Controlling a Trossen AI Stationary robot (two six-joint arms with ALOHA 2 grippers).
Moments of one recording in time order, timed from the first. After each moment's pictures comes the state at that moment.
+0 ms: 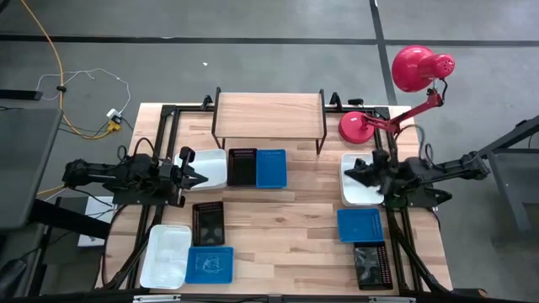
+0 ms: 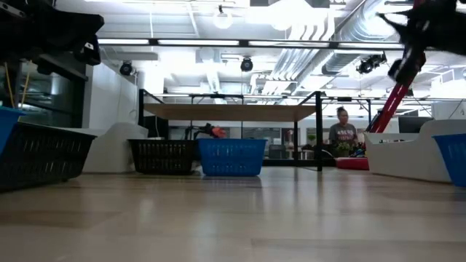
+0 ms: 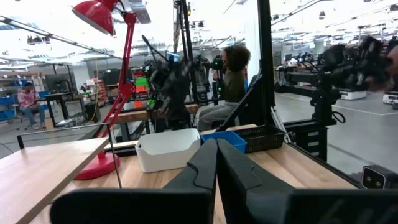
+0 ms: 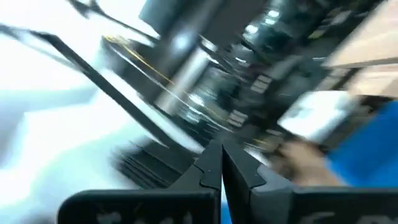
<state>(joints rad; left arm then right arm) 0.04 0.02 0.01 0.18 0.07 0.11 0.20 0.09 0.01 0.43 0.17 0.87</state>
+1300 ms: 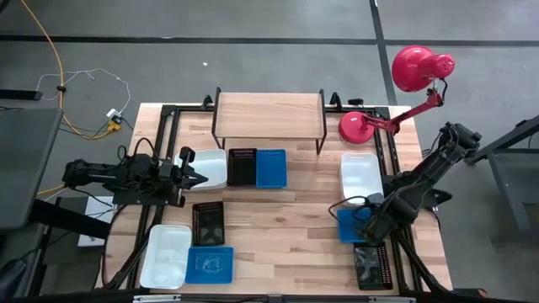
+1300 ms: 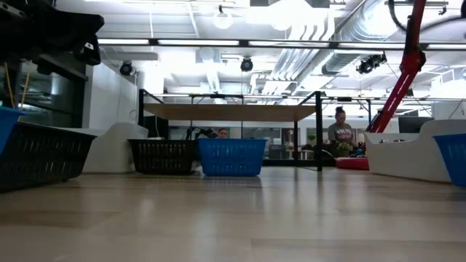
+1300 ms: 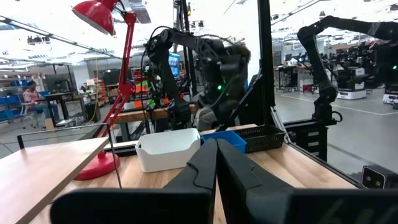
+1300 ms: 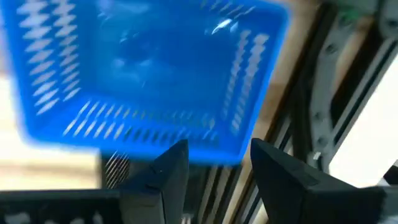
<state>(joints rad) 0.05 0.02 0.01 0.18 0.07 0.11 0.78 1.25 0.86 -1.17 -0.16 2.13</state>
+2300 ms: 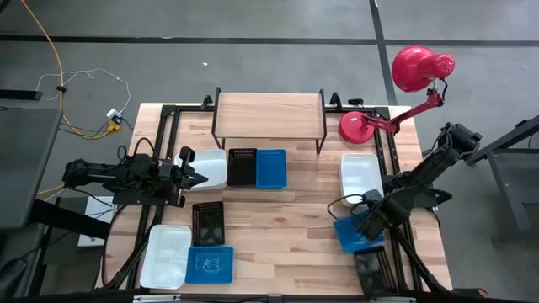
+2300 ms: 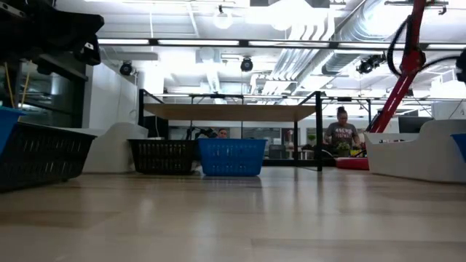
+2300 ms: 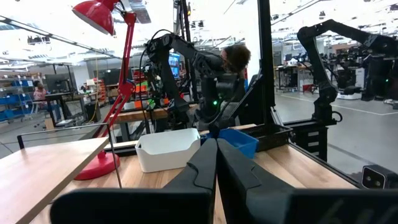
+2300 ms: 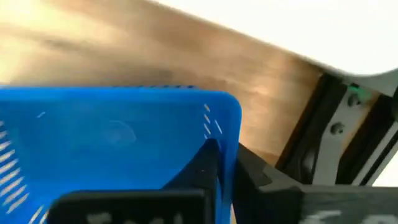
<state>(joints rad) 0.04 0.02 0.01 0.18 0.07 0.11 0.77 1.25 0.69 -1.06 -0.08 2.00</state>
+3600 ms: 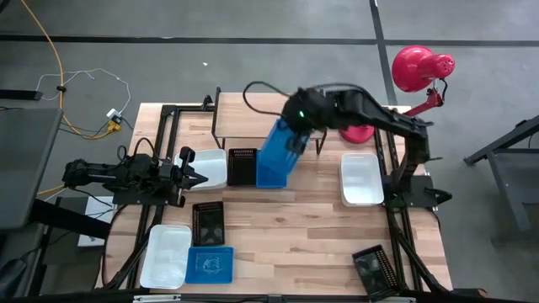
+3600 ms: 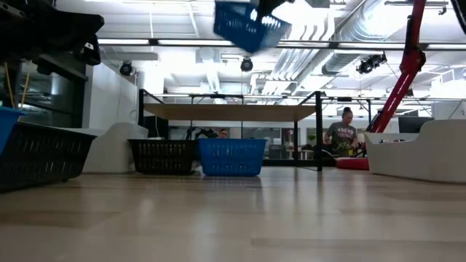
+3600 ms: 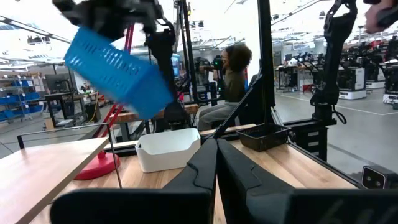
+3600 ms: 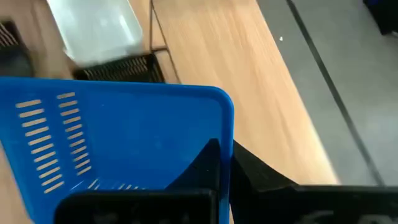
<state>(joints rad) 0.05 0.02 0.01 0.18 0.07 0.11 -0.16 1.81 2.19 -1.31 0.29 -0.02</state>
